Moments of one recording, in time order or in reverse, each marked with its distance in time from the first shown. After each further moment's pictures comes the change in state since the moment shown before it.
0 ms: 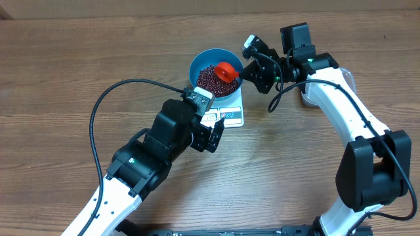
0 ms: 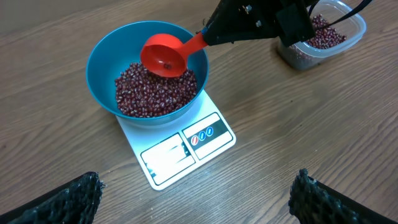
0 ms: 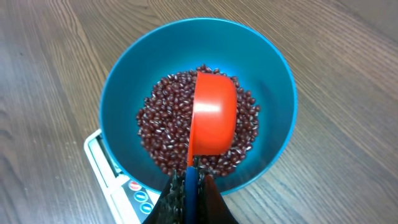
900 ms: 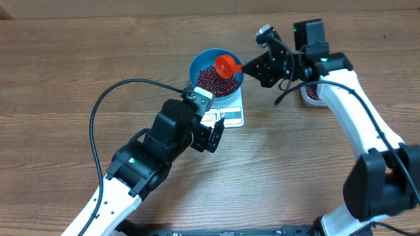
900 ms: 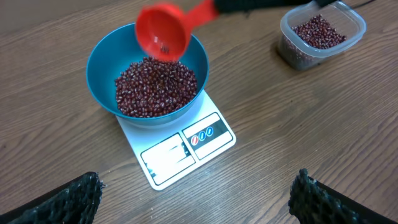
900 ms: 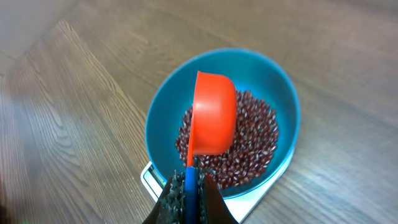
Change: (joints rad) left arm 0.000 0.000 0.000 0.000 0.000 0.000; right arm -0.049 -0.097 0.000 -0.003 -0.107 0.302
